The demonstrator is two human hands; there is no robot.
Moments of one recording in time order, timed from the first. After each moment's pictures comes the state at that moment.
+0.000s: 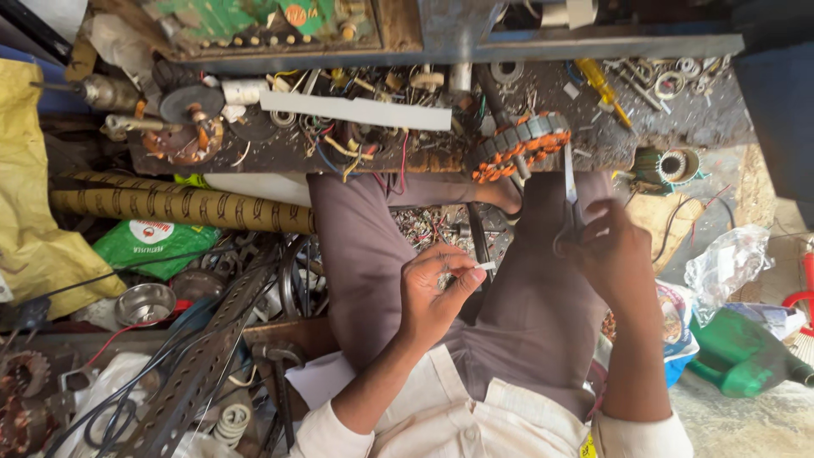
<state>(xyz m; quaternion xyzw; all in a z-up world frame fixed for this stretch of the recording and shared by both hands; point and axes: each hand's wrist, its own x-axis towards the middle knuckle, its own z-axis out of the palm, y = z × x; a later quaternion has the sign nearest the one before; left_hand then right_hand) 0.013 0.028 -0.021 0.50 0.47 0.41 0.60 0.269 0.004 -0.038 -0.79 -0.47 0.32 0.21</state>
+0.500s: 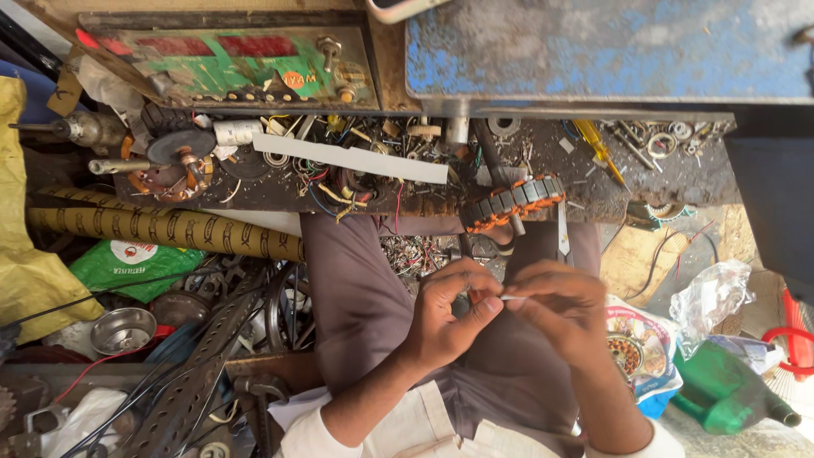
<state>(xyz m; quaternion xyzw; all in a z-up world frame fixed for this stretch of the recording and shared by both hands) 0.039 0.085 -0.020 0.45 0.38 0.36 0.72 0.232 0.037 -0.024 -0.52 -0.37 0.57 0.51</state>
